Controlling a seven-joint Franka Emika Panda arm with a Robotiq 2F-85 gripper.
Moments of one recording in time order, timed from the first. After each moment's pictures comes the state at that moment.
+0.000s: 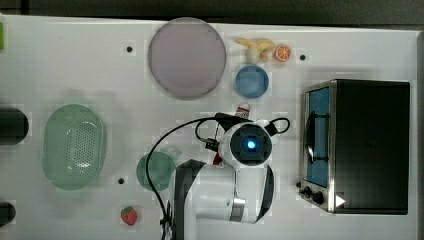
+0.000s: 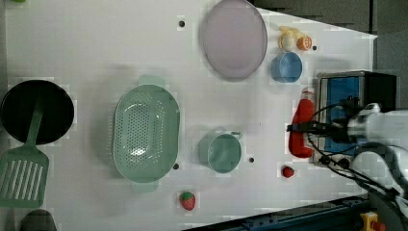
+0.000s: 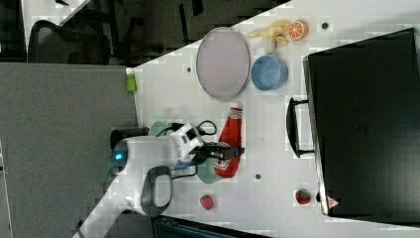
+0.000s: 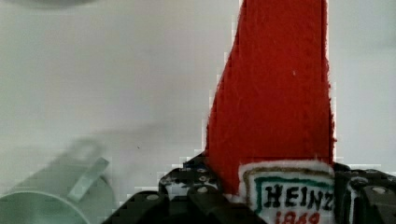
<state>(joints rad) -0.17 0.02 0.07 -2.48 0.02 0.83 -0.66</state>
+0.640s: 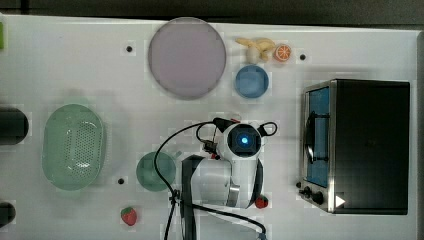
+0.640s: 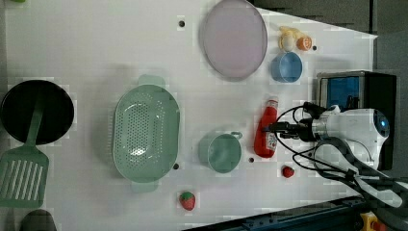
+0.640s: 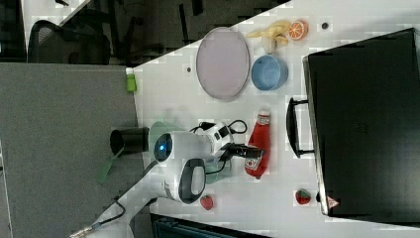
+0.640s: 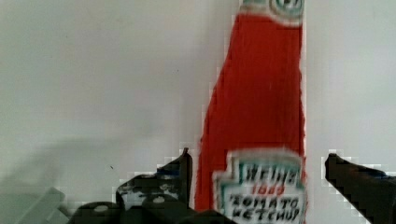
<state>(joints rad) -0.17 0.27 0.07 -2.48 0.02 1.04 -0.66</state>
